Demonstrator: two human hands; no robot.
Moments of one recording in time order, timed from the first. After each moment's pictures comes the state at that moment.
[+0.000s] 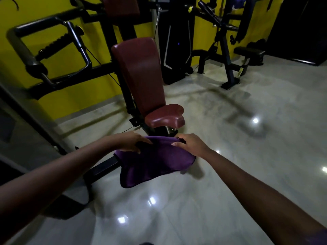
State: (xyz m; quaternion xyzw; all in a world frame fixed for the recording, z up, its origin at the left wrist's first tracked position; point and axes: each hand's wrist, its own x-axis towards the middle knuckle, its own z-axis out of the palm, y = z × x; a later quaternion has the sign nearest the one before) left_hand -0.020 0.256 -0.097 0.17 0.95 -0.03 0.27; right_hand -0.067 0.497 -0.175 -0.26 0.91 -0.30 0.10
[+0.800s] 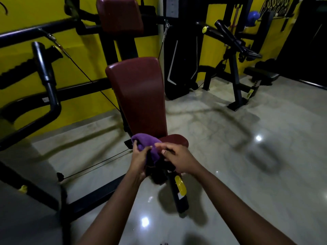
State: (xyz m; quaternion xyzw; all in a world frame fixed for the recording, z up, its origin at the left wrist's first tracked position) left_hand -0.253 0.270 -0.158 -0.29 0.53 0.79 -0.07; right_hand -0.278 0.410 -0.139 -0.27 0.81 -0.50 0.12
